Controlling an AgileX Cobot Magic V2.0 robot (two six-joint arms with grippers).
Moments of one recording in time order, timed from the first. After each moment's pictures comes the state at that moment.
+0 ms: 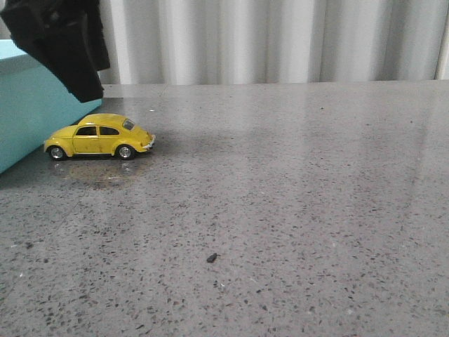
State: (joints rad) left arm -0.47 1.66 -1.51 -0.09 1.13 0.99; right arm 0.06 0.83 -1.11 0.02 0.84 0.05
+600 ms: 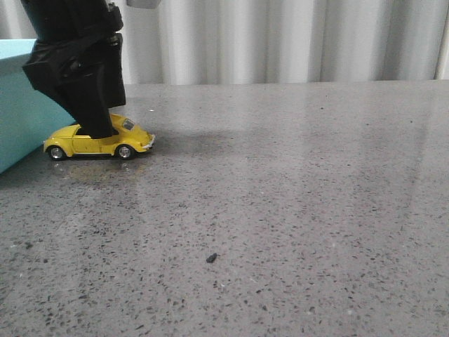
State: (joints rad) left arm -0.47 1.76 -1.51 -0.07 1.10 1.08; right arm 0.06 0.83 -1.11 0.02 0.84 0.05
